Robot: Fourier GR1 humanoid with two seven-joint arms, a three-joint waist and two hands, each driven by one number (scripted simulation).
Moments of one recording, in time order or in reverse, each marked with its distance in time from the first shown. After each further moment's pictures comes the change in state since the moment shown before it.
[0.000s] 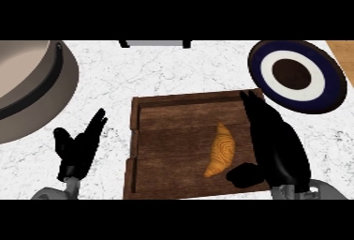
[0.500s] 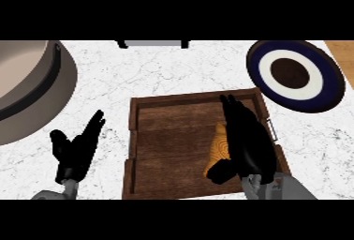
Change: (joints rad) left arm 0.022 -0.009 0.021 -0.015 -0.011 -0.012 0.002; right arm -0.002 0.179 0.009 0.136 0.079 0.025 -0.018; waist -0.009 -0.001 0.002
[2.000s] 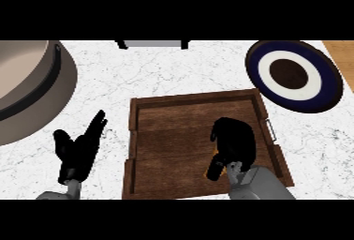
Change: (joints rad) left arm 0.011 -0.053 0.037 -0.016 -0.063 -0.017 0.034; right arm 0.065 0.144 -0.069 0.260 0.224 0.140 -0.144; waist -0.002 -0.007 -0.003
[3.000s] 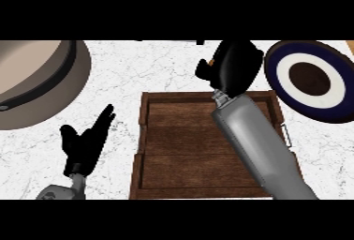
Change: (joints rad) left arm -0.047 -0.011 -0.018 -0.010 -0.016 -0.052 0.010; right arm -0.510 0.105 -0.297 0.387 0.546 -0.518 0.097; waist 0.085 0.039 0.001
